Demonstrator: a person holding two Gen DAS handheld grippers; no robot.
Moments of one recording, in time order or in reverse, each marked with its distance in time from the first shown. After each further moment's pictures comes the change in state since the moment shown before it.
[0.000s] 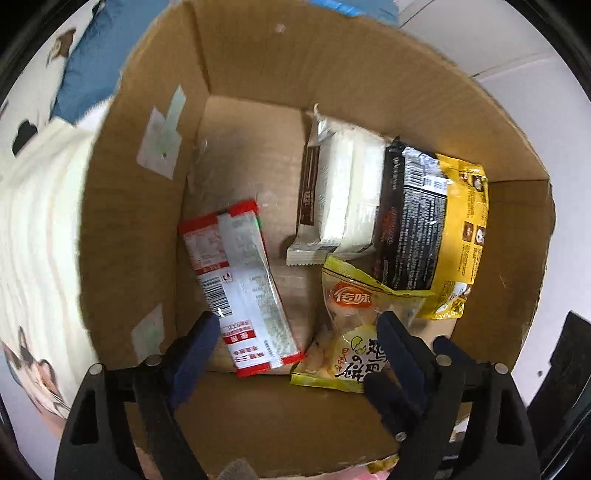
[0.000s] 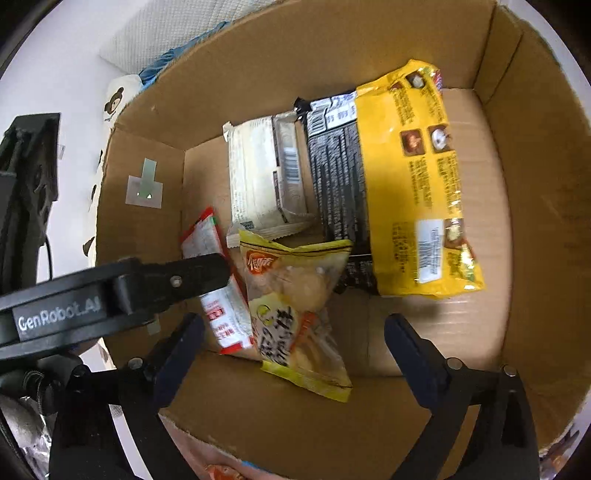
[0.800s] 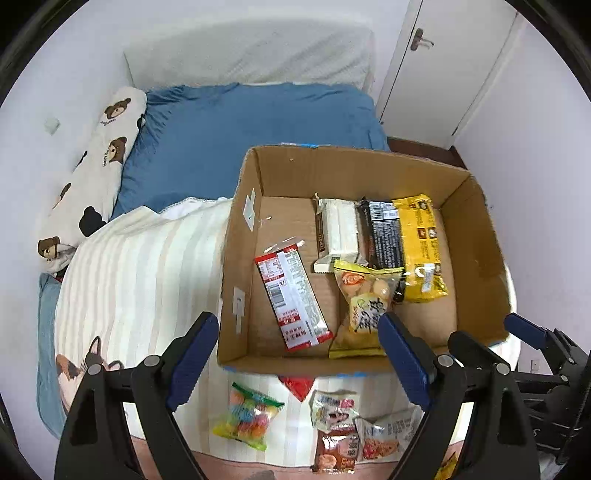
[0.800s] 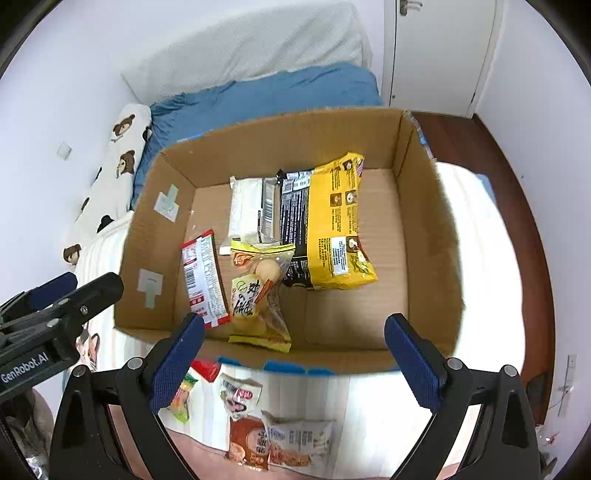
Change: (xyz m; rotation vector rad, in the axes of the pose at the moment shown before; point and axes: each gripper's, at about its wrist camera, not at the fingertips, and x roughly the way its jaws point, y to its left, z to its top) left arm -0.116 -0.002 -0.128 0.140 -0.496 0.156; right arm -0.125 0.003 -0.083 -0.111 -0.310 -0.136
